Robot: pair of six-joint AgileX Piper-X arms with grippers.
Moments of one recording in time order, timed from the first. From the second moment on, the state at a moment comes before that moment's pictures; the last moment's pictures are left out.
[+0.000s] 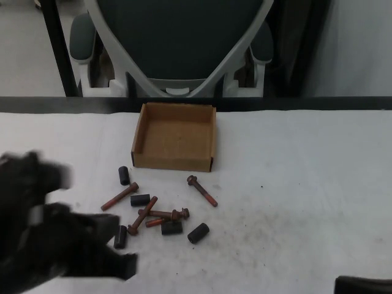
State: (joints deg) left arm -34.0 54.0 -25.3 14.2 0.0 -9.9; right arm 25.9 31.7 -3.0 5.7 -22.9 16.8
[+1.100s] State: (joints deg) left arm -26.3 91.6 -55.5 27.2 -17.4 27.0; right arm 36.4 81.8 -43.7 23.4 -24.1 9.0
